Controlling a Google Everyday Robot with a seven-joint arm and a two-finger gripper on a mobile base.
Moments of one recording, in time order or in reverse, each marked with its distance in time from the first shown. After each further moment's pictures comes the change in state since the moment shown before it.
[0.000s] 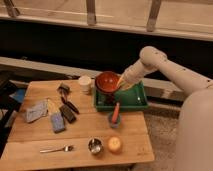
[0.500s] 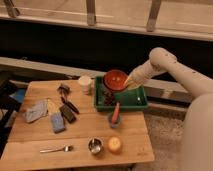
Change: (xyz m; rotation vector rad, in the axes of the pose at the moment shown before) arm -0.009 -0.020 -0.010 -0.008 -0.031 0.055
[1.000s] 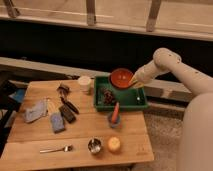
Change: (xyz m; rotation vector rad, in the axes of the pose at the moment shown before) arm -0.042 -0.027 -0.012 0.037 -0.103 0.120
